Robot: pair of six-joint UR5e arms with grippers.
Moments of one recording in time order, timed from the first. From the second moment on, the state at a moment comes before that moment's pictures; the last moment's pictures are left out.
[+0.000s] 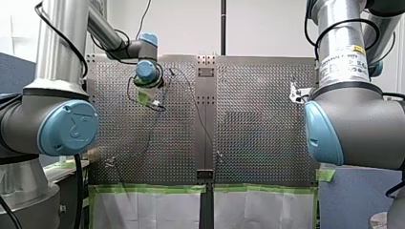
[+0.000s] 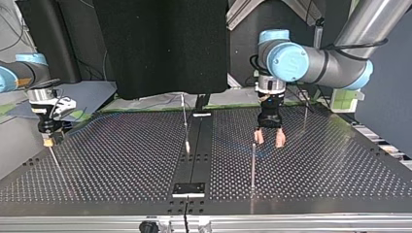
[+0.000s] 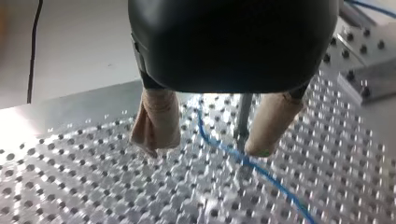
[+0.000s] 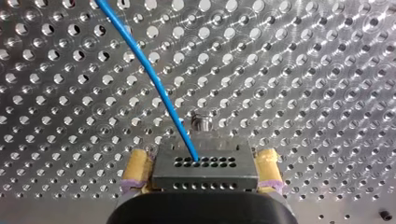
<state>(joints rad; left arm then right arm) -0.25 -1.67 -1.79 -2.84 -1.82 -2.83 1.53 -1.04 1.44 -0.43 1.18 1.57</state>
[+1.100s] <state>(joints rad) -0.29 -1.55 -1.79 -3.02 -1.85 -2.91 1.53 -1.04 1.44 -0.43 1.18 1.57</state>
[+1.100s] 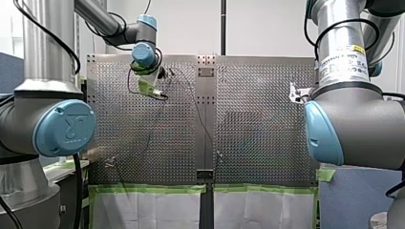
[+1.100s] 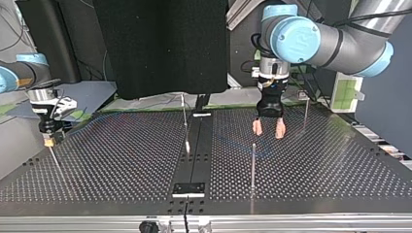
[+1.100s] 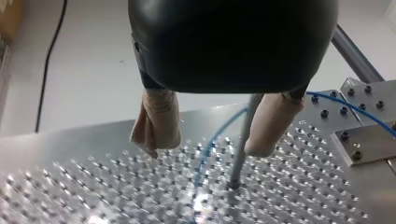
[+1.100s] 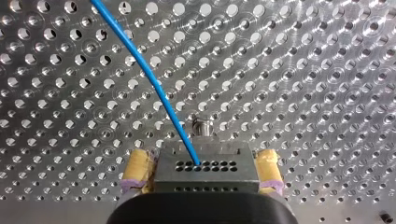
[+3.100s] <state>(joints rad) -0.36 -1.54 -1.62 -3.34 -2.07 -2.37 1.53 -1.04 1.44 -0.44 1.18 1.58</state>
